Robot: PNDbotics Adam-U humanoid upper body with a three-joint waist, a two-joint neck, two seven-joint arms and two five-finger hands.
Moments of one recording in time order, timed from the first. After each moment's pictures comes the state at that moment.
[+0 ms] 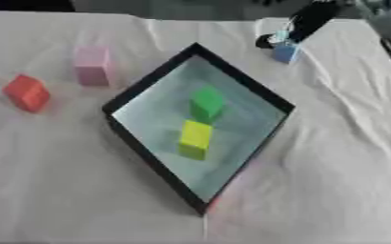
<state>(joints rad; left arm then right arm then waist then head) -0.26 0.35 0.02 -1.73 0.26 -0.03 0.41 -1.03 -0.75 0.34 -1.32 0.39 0.07 0.68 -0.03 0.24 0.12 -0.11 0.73</state>
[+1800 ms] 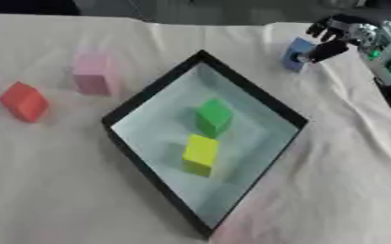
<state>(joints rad) -0.33 0.34 0.01 -1.74 0.27 -0.03 0.40 -1.05 -0.67 0.16 -0.85 0.66 0.14 0.40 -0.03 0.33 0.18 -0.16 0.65</state>
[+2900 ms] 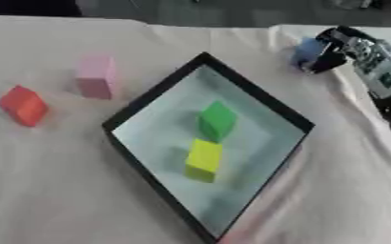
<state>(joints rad) -0.35 0.34 0.00 -1.75 0.27 -0.03 0.38 -1.04 -0.66 0.13 -0.82 0.56 0.20 0.24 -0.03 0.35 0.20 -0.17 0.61</state>
